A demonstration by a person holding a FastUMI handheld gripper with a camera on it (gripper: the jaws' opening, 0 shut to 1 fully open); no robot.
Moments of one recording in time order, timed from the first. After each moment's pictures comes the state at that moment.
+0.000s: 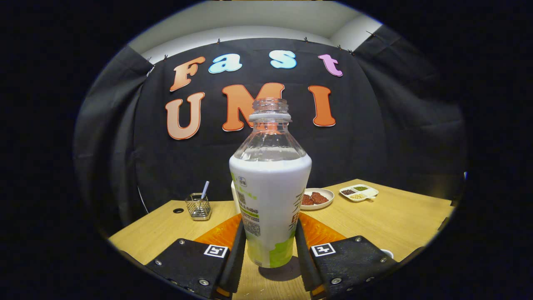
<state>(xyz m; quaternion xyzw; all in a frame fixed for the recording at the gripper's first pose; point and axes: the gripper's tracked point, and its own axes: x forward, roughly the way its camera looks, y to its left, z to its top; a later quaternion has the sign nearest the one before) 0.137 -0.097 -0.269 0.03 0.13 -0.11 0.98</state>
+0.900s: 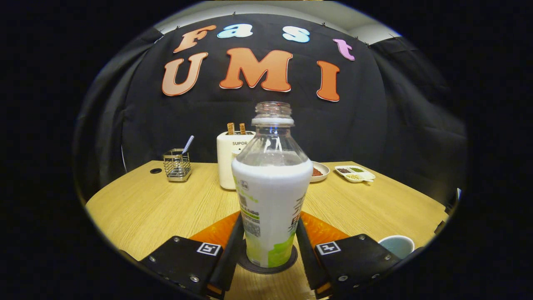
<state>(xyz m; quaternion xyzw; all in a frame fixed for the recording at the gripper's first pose) 0.138 -0.106 -0.360 -0.02 0.23 -0.12 0.97</state>
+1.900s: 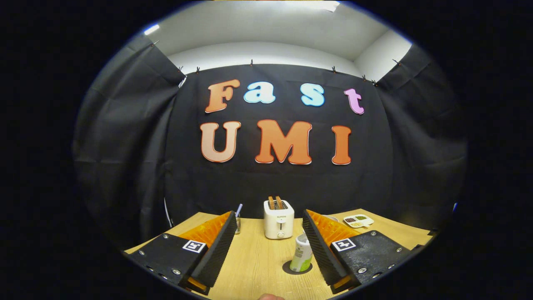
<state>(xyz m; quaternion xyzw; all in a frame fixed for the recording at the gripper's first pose) 0.053 0.008 -0.100 -0.01 0.06 -0.03 1.00</state>
